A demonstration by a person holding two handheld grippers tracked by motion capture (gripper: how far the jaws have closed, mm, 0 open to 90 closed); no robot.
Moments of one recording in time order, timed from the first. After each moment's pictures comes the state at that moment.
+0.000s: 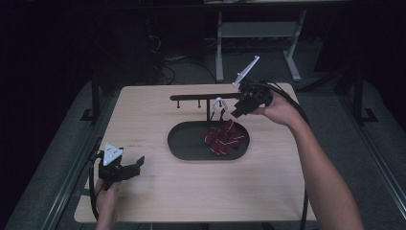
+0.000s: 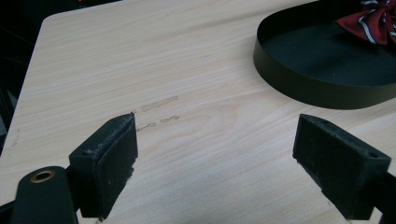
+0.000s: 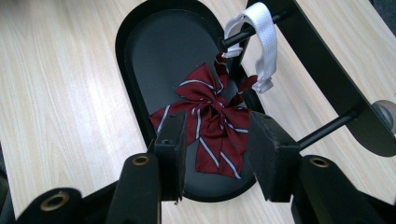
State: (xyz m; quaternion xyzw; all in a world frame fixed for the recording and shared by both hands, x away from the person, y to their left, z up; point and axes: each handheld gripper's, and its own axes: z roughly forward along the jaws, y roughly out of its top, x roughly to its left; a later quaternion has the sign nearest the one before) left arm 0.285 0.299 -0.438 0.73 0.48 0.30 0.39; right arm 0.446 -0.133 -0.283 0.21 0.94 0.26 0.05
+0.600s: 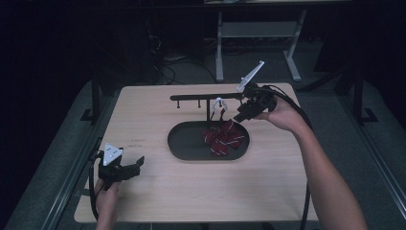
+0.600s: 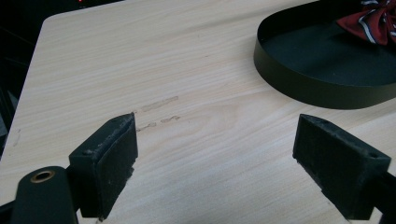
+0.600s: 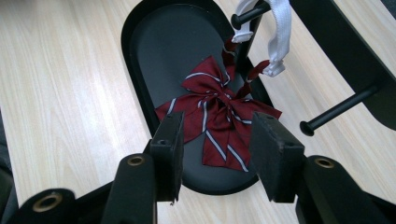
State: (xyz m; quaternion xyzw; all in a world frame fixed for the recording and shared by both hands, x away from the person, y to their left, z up) left arm 0.285 0.300 -0.438 0.73 0.48 0.30 0.39; right arm 0.434 -0.142 -0.290 0.21 0.94 0.27 0.04
